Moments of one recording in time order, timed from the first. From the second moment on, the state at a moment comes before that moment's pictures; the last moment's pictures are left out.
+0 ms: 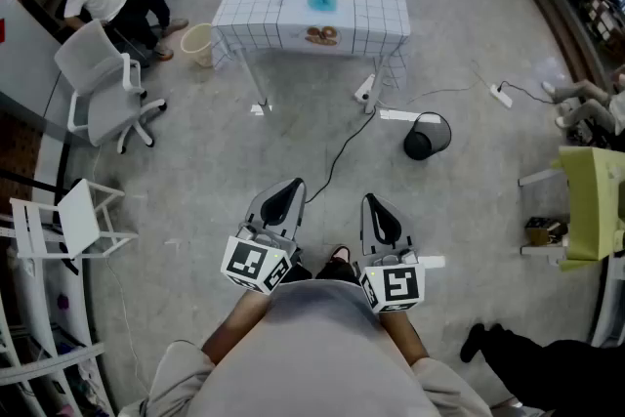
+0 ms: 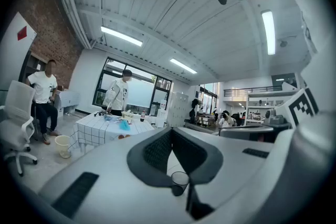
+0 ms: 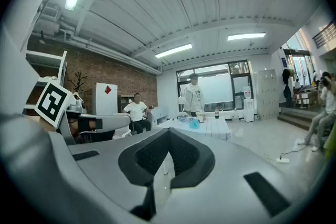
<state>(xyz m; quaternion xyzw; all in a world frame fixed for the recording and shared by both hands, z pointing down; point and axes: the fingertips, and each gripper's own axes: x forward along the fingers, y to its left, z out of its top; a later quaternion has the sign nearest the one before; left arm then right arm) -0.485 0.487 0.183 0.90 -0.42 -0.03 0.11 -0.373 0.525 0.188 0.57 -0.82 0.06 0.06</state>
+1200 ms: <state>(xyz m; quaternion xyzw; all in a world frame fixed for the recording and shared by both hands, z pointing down) -0.418 0.460 0.191 0.90 -0.43 -0.01 0.10 -0.277 0.502 0.208 0.57 -0.82 0.08 0.03</state>
